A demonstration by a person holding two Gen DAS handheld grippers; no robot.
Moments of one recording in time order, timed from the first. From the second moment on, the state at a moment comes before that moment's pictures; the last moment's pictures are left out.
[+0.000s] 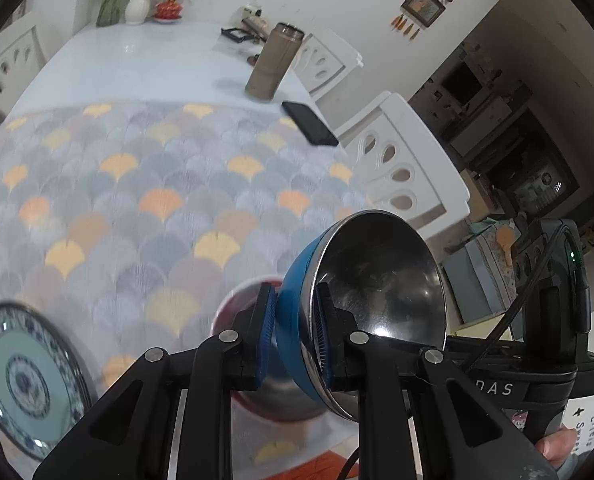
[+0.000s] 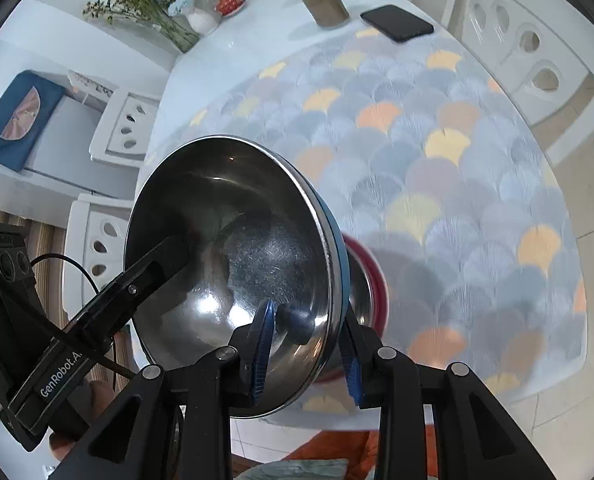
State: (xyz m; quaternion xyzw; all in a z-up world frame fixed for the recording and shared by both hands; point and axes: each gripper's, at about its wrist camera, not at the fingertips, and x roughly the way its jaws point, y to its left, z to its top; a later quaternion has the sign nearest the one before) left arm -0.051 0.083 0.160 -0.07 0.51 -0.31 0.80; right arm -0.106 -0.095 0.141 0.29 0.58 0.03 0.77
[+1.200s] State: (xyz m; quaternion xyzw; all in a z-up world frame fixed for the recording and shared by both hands) left arm -0.062 0.091 0.125 -0.01 0.53 -0.28 0.80; right arm -0.121 -0.092 0.108 0.28 0.60 0.00 0.75
